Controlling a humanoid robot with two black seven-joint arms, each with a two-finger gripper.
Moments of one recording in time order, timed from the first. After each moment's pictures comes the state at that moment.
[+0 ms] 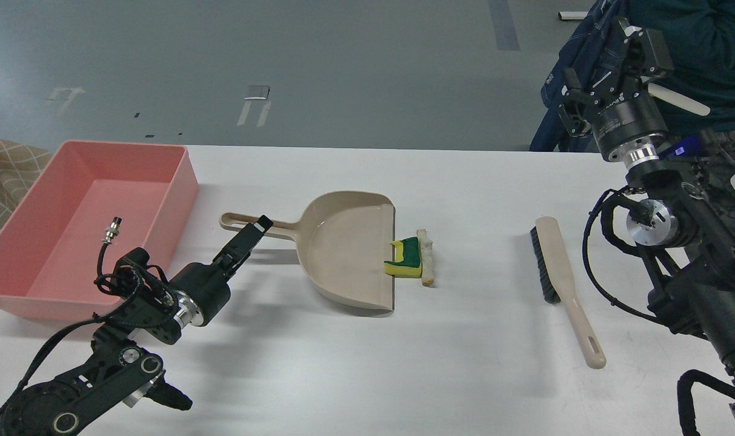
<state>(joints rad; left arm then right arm) -0.11 0.49 -0.84 -1.42 1.27 0.21 -0.12 0.68 -0.18 1.20 0.85 -0.65 0.22 0.33</state>
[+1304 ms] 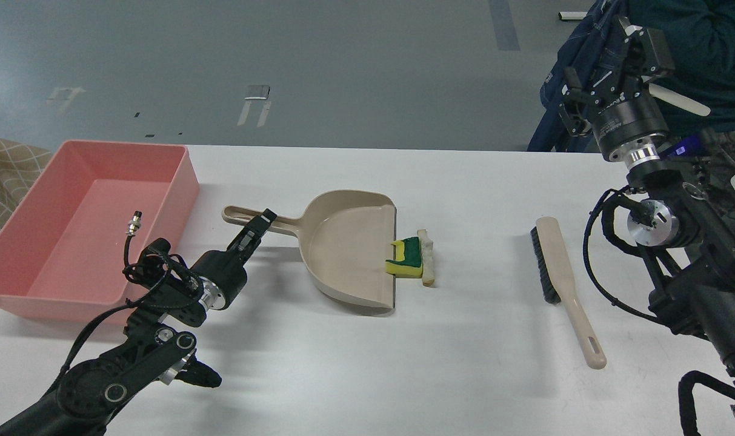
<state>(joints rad) -0.21 0.36 -0.84 -1.24 1.27 0.24 -0.12 0.67 -0.19 1.20 0.86 -0.65 0.22 0.33</state>
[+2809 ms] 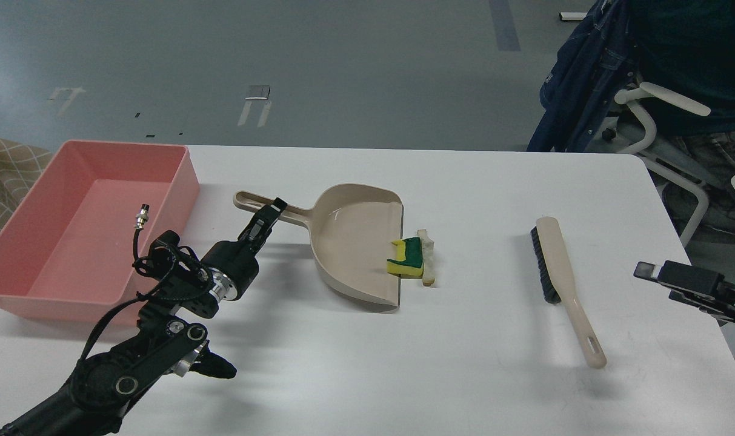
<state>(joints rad) -0.23 0.32 -0.85 -1.25 1.26 0.24 -0.13 0.62 -1.29 0.23 1.57 -1.03 0.24 0.24</state>
